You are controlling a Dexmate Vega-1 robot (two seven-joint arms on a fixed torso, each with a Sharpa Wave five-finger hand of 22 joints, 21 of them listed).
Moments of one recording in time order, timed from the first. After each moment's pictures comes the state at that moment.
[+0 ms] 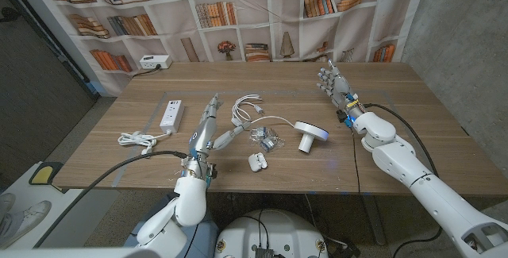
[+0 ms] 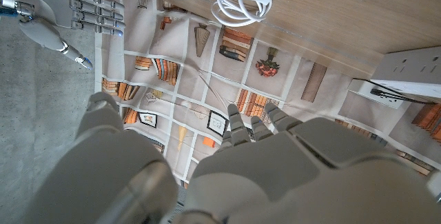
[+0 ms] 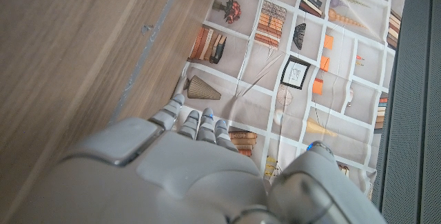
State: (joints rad) left arm 1.50 0.47 0.29 -2.05 0.57 0.05 0.57; left_hand 0.49 -0.18 0.30 -0.14 0.20 -0.17 -0.04 0.19 0.18 0.14 -0.07 0.29 0.25 -0.08 -0.02 0.20 0.18 0.00 0.00 0.19 0.17; right arm -0.94 -0.55 -0.31 -1.54 0.53 0.19 0.06; right_hand 0.14 -0.04 0.10 -0.03 0.21 -0.08 0.06 0.19 0.18 0.00 0.07 0.19 0.19 -0.13 0.01 0.19 0.19 0.04 0.07 0.18 0.17
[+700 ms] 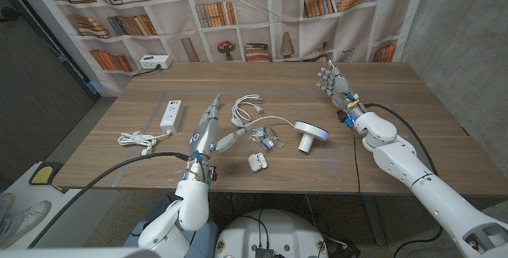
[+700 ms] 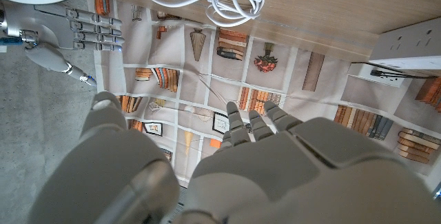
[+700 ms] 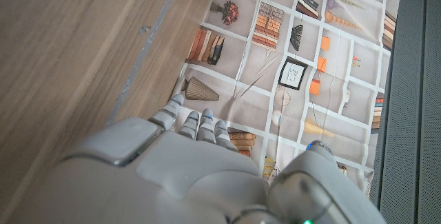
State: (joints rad) left arm 1.52 0.49 0.33 -2.12 0.68 0.18 0.58; left_hand 0.51 -0.15 0.28 -0.15 0.20 -0.17 -0.01 0.18 0.18 0.15 -0.07 0.29 0.26 -0.03 -0.02 0.21 0.18 0.03 -0.01 0.19 0.17; right arm -0.94 -0.55 -0.31 -1.53 0.54 0.20 0.08; right_hand 0.15 -0.03 0.09 -0.04 0.21 -0.09 0.06 0.19 0.18 -0.01 0.07 0.19 0.19 -0.13 0.01 0.19 0.19 0.03 0.08 0.18 0.17
